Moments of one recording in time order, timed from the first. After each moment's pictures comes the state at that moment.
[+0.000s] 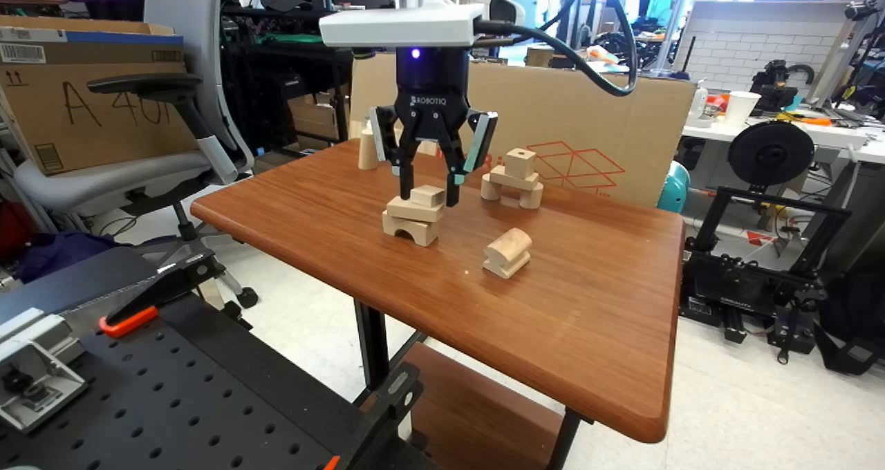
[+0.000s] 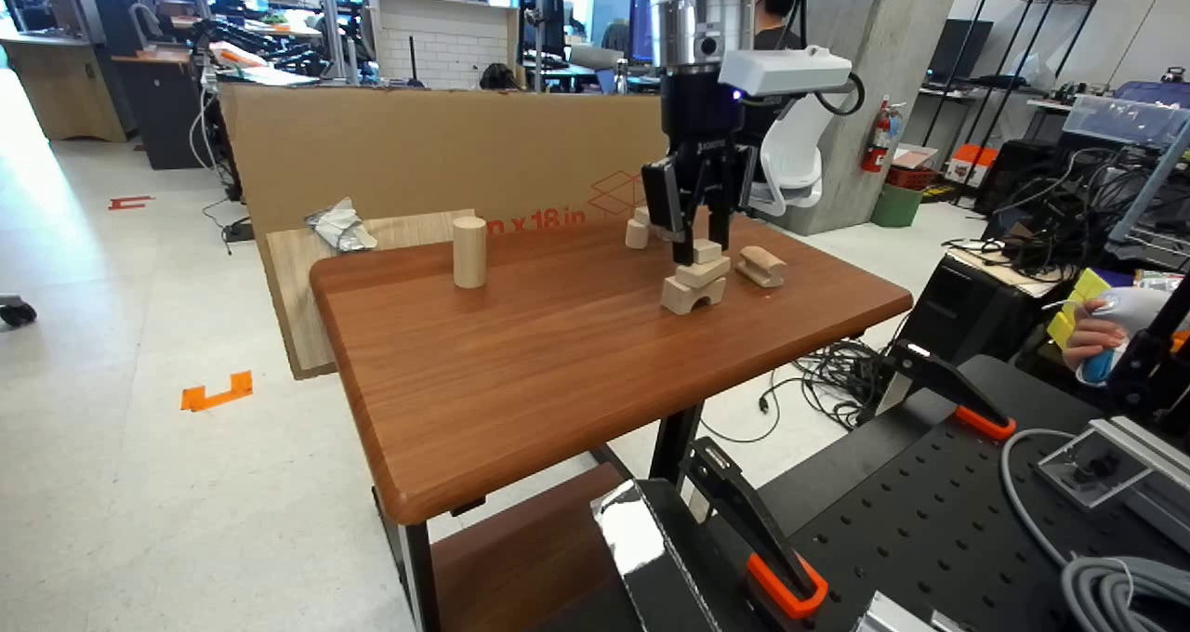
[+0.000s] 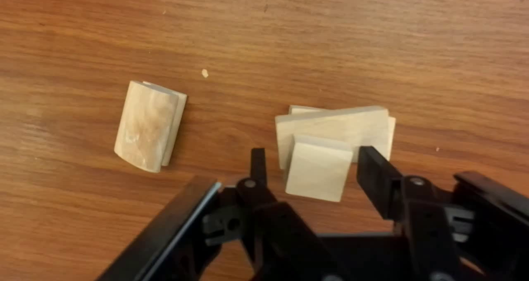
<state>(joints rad) 0.02 0.46 0.00 -2.07 -0.15 2.36 -0.05</state>
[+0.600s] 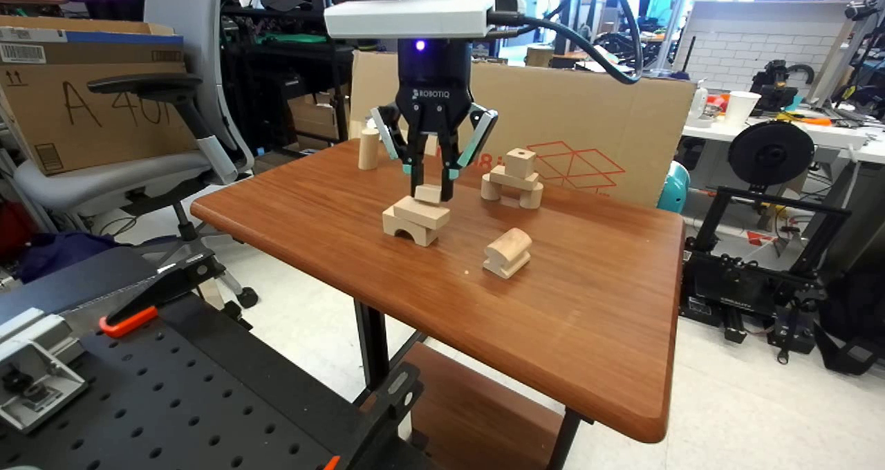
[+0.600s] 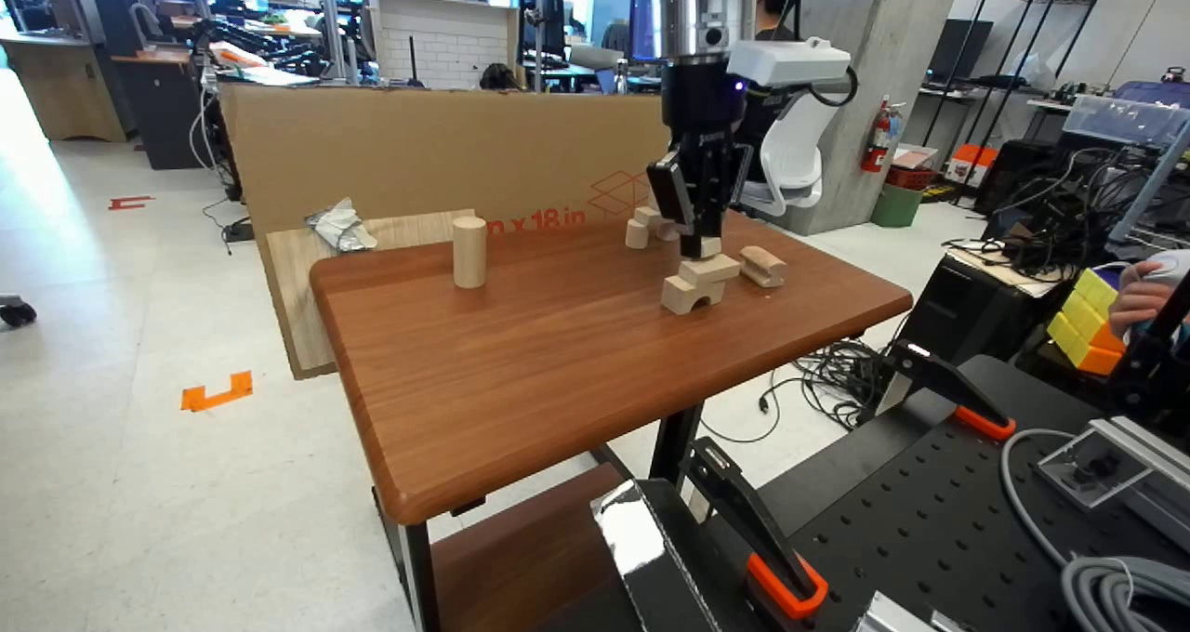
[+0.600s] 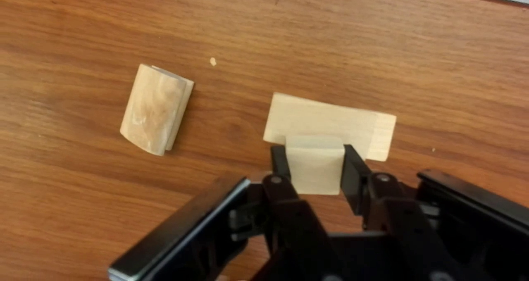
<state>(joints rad) 0.01 0.45 0.00 -2.07 -0.15 2.36 -0.12</state>
